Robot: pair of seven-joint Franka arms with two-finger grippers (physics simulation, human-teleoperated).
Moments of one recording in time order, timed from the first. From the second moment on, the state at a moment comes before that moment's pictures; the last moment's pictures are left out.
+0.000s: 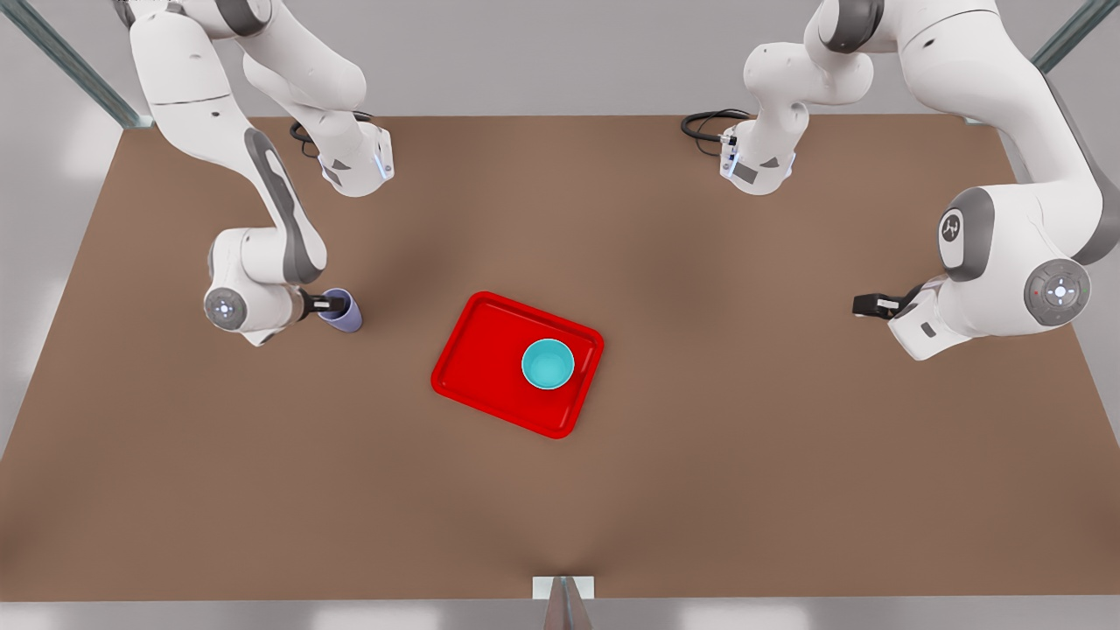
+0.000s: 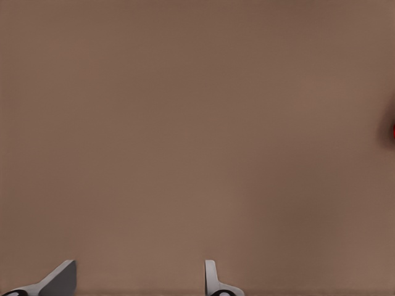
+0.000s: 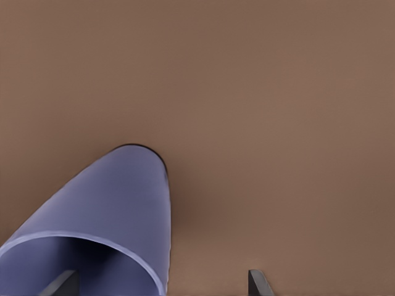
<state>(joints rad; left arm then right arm) -0.15 0.28 0.19 -1.43 0.00 1.39 0.21 -0.31 0.23 0.30 -2.29 -0.04 2.06 0.08</state>
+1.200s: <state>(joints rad) -0.15 0.28 0.19 -1.45 -0.01 1.38 0.21 -0.29 0.24 0.31 -2.27 -0.04 2.06 0.07</state>
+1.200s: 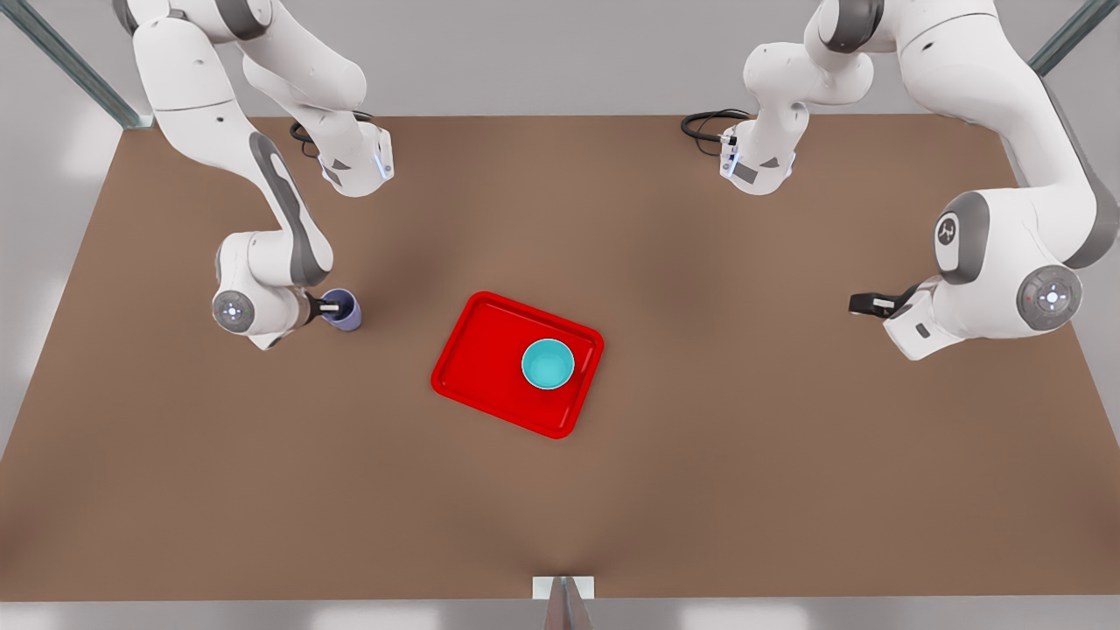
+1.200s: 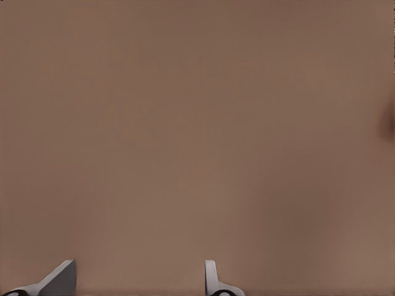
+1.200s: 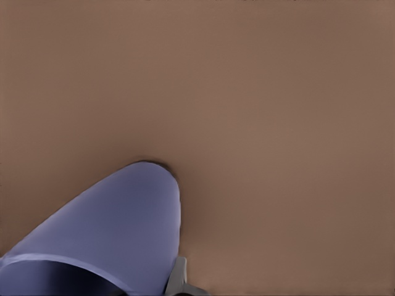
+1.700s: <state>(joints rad) -0.15 0.28 0.19 -1.45 -0.01 1.38 0.21 0.09 0.39 0.53 -1.68 0.07 1.82 0.53</state>
